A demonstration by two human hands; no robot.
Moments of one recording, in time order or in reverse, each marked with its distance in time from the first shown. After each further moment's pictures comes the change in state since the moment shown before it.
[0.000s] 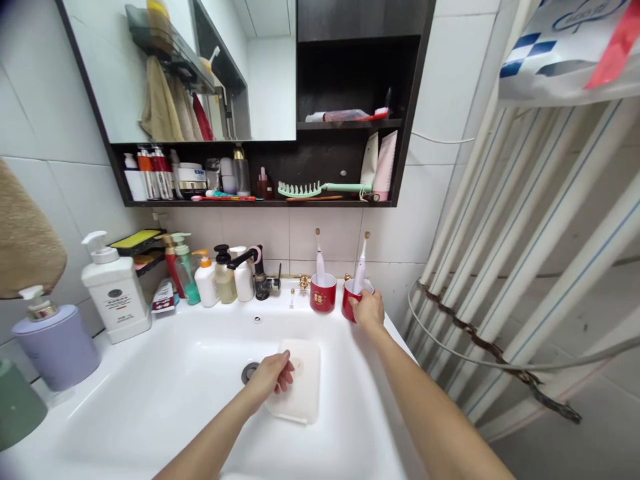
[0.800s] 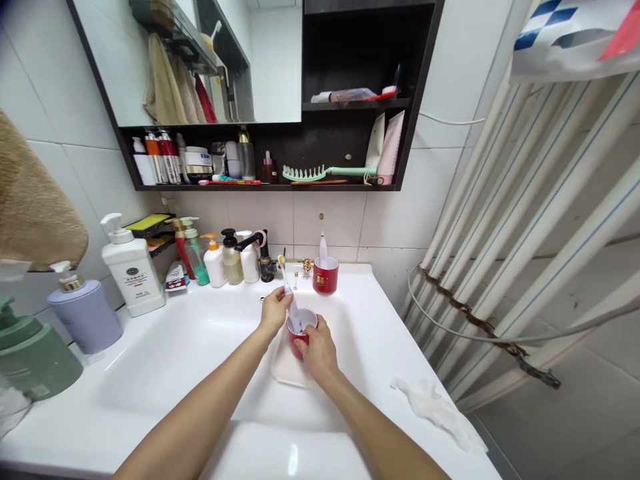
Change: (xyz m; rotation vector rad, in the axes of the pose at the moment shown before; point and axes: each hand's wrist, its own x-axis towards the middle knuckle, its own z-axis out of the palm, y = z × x) left_hand 0.039 0.046 -0.001 -0.100 0.390 0.415; right_hand -0.142 -0.024 0.046 0.082 -0.297 -0.327
